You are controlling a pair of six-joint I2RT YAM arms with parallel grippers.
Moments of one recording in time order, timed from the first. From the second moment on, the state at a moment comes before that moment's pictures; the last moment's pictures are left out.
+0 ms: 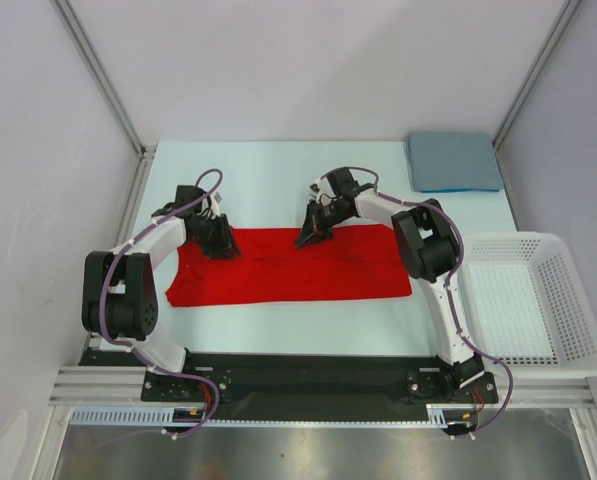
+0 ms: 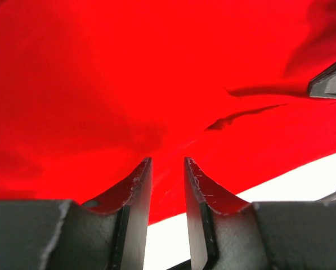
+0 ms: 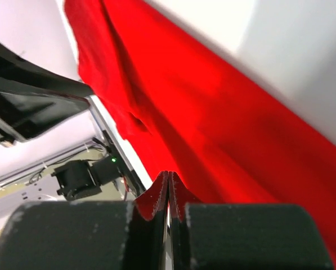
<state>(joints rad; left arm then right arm) -0.06 1.63 1.02 -0.54 0.38 -0.31 0.47 2.35 1.74 -0.46 -0.91 0.57</state>
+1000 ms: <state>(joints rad) -0.06 1.54 1.01 -0.54 0.31 -0.31 0.61 2.56 1.97 -0.28 -0.90 0.83</state>
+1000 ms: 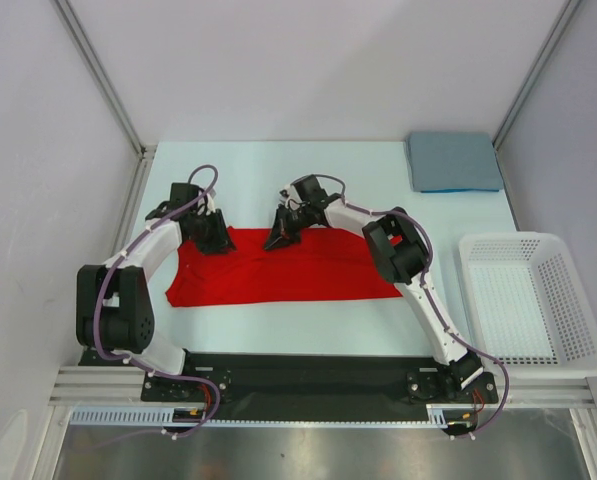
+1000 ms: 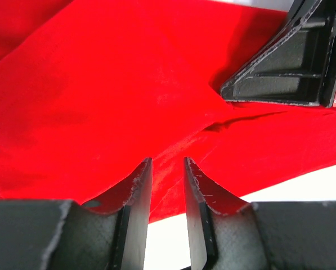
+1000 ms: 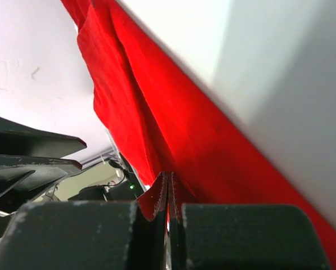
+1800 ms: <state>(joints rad) -0.06 1.66 1.09 -0.53 0.34 -0.31 0.64 2.50 1.80 -0.18 -0.93 0.86</state>
